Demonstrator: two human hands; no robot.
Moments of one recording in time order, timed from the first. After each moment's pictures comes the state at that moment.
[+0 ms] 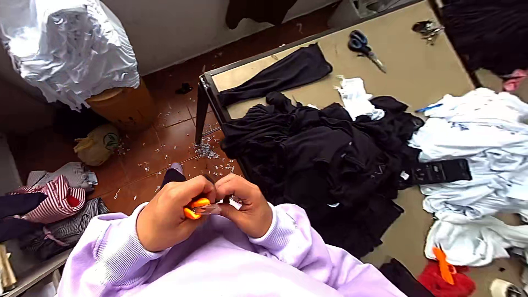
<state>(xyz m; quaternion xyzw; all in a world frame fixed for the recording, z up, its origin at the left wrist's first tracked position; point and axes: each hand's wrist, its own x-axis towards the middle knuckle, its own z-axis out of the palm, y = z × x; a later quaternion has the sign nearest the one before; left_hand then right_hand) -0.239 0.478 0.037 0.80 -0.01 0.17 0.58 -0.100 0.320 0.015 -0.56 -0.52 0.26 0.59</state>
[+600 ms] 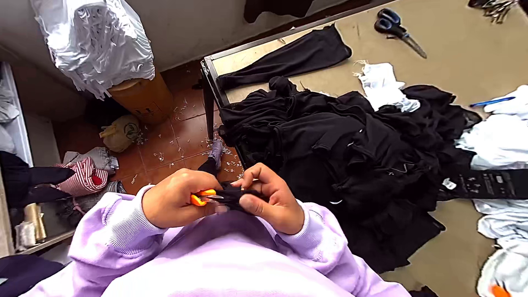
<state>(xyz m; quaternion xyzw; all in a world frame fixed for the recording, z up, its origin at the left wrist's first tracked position) -0.216 0.431 0.038 0.82 -0.07 0.09 0.56 -0.056 0.247 0.022 -0.46 -0.45 0.44 0.62</state>
